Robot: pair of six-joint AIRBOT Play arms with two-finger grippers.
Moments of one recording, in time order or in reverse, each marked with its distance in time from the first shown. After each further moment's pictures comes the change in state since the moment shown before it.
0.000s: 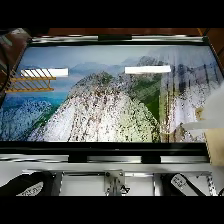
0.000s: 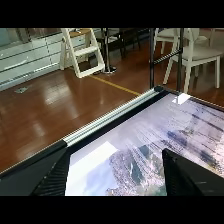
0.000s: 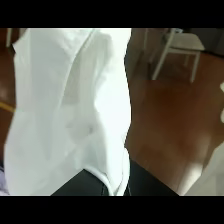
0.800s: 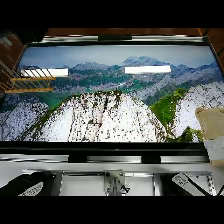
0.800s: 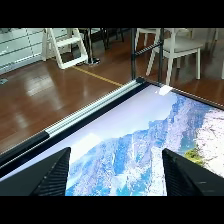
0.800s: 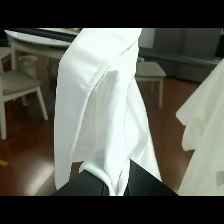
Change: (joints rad) left arm 0.000 0.041 0.000 0.000 -0.098 -0.053; right arm -0.197 -0.045 0.000 0.058 -0.208 -0.003
